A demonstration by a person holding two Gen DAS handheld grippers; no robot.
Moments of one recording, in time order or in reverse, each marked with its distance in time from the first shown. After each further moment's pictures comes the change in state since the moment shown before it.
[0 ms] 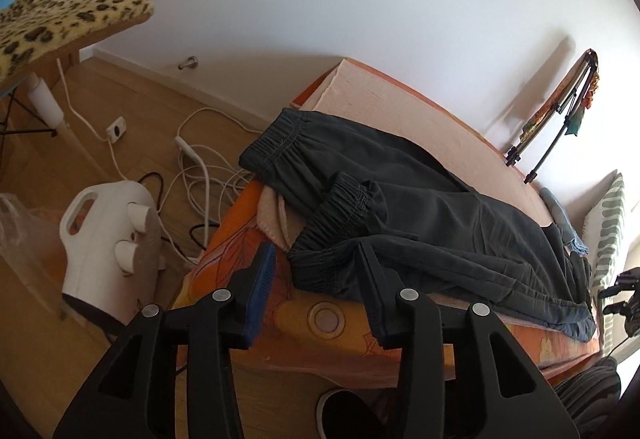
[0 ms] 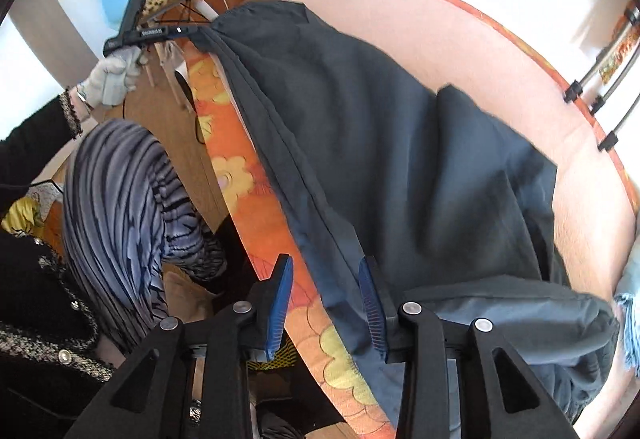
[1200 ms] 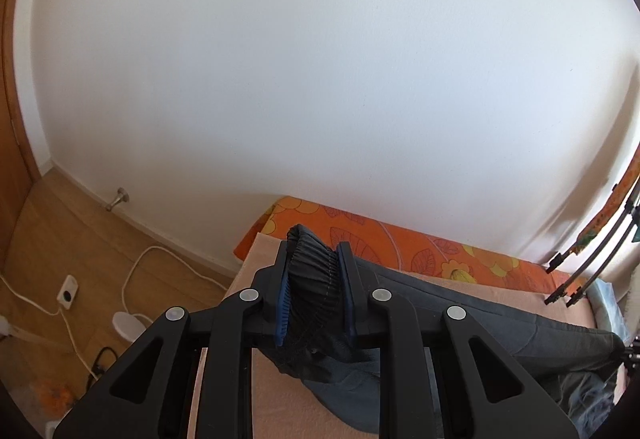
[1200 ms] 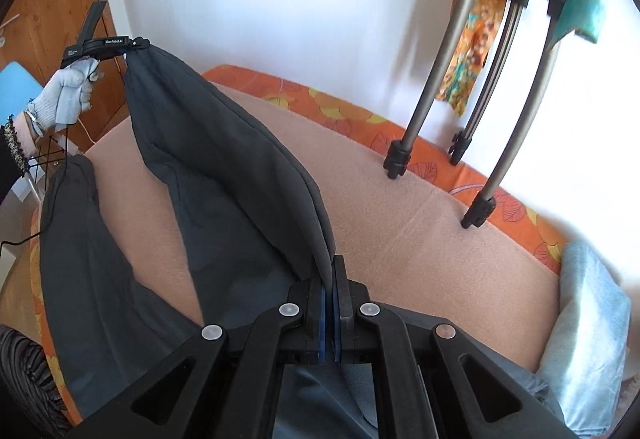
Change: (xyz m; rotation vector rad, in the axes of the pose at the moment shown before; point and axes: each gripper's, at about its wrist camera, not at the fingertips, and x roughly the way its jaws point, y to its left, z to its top) left arm 0.196 -0.173 0.296 0.154 -0.129 0.082; right arm 0.006 -0.239 0.093 0.285 -0.251 -0.279
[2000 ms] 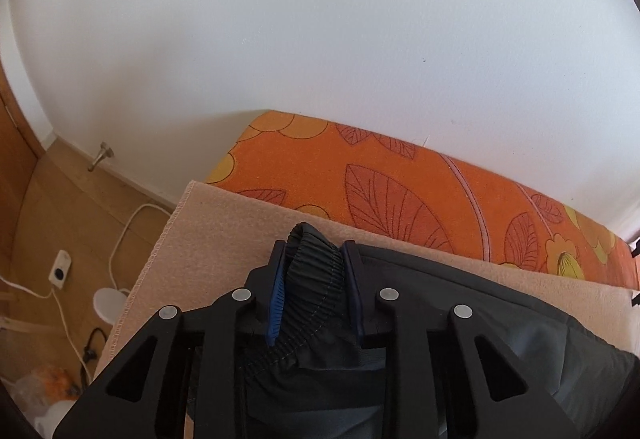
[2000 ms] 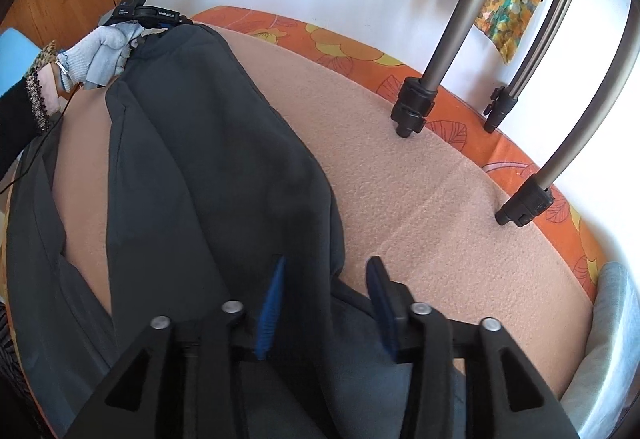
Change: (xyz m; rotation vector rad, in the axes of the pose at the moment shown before) left arm 0.197 -0.033 -0.038 0.051 0.249 0.179; right arm 0.092 -0.026 -0.001 -0.090 0.171 0.027
